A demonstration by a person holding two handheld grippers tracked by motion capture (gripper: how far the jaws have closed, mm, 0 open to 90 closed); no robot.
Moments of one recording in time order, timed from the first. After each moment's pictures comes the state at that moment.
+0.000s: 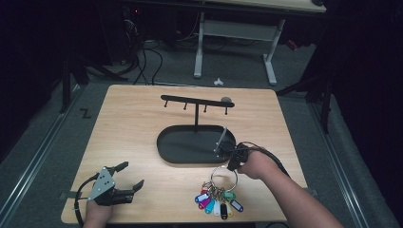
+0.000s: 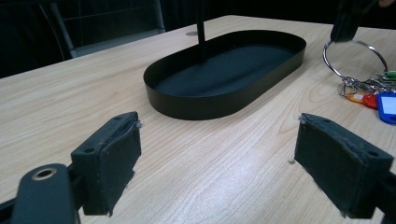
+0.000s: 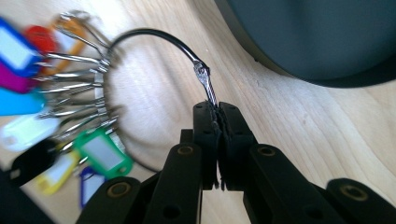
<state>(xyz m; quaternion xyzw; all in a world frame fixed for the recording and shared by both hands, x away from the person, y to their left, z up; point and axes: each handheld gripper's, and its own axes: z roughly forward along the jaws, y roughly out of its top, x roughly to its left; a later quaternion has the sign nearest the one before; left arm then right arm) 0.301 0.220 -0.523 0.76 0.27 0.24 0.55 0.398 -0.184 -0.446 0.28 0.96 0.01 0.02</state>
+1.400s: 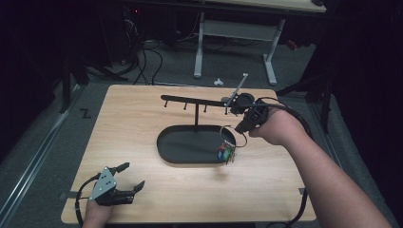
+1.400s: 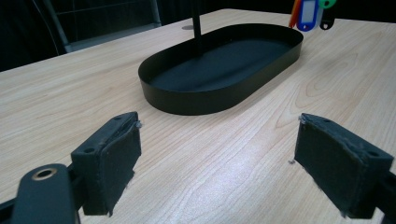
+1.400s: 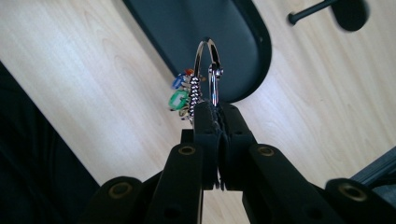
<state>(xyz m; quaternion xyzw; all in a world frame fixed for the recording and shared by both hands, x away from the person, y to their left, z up) 0.302 0.218 -0.524 0.76 0.27 0.23 0.54 0.409 -0.188 -0.273 0.31 0.94 0.08 0.09</state>
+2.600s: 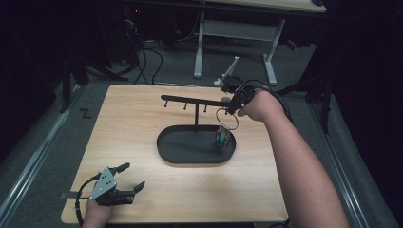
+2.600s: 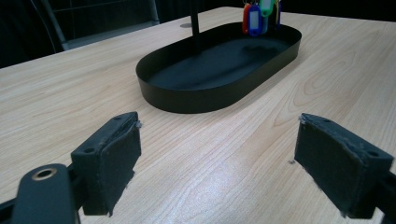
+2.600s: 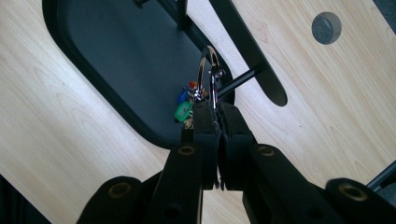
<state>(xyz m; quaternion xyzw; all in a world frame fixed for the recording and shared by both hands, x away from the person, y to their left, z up) 0.302 0.218 -0.524 0.77 0.27 0.23 0.54 0.490 -0.182 -0.295 0.36 0.92 0.08 0.09</state>
